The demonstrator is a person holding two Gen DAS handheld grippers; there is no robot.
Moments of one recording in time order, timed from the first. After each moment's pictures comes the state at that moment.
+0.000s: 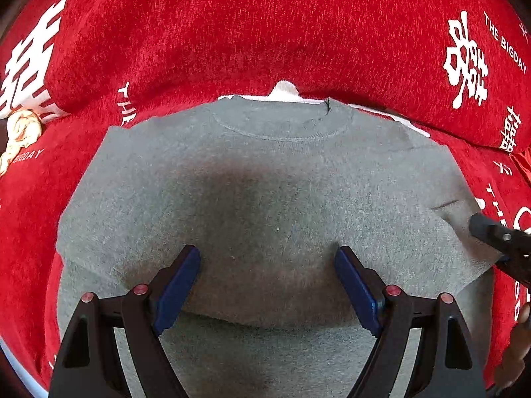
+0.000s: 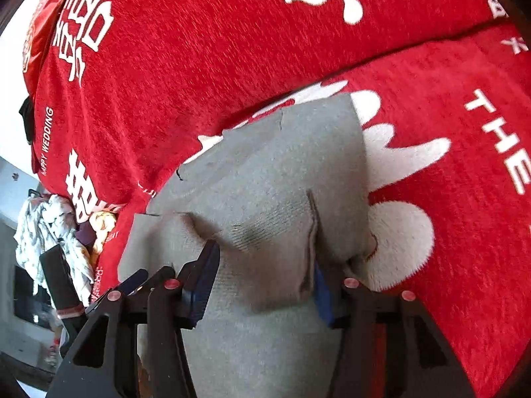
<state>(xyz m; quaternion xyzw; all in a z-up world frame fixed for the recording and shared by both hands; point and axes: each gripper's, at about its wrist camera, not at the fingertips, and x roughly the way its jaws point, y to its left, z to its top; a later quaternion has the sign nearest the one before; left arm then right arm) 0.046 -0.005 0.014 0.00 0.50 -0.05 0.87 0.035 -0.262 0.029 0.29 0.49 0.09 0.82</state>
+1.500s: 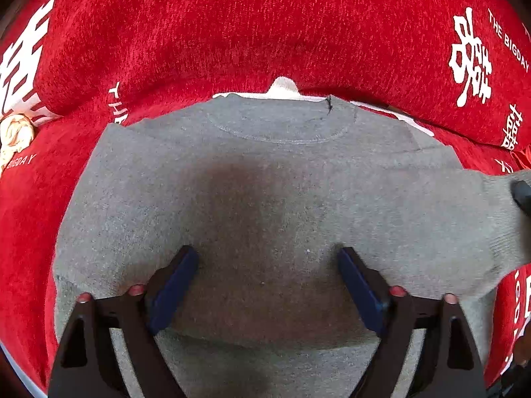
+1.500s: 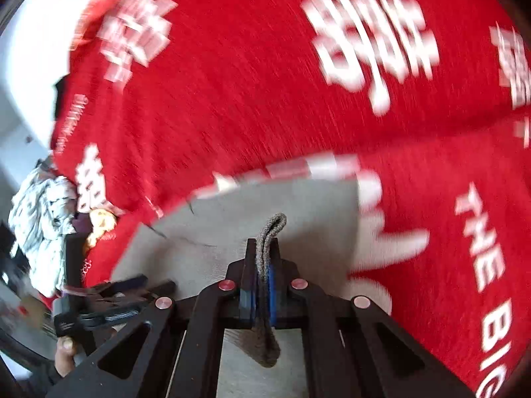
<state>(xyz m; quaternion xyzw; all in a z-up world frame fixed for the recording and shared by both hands) 0.059 -0.005 0.007 0.00 0.51 -0.05 0.86 0.020 -0.270 0.080 0.19 0.38 0.11 0.90</state>
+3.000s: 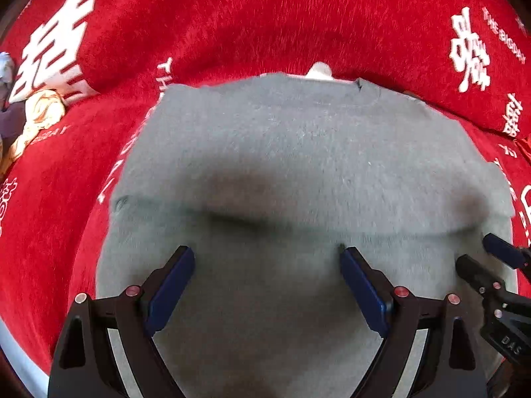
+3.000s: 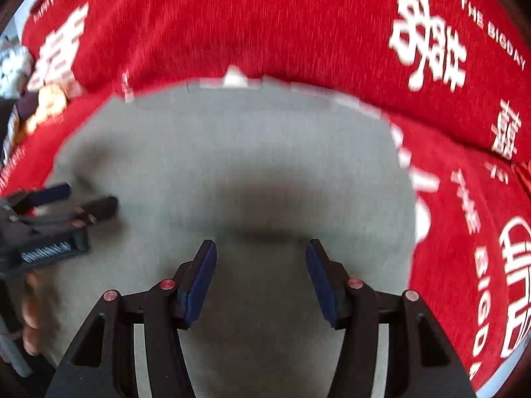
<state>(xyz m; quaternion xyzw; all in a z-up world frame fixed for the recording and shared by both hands) -0.015 0.053 -0.003 0.01 0.48 -0.04 0.88 -0.019 -0.140 0.040 -0.03 0.53 0.02 0.85</state>
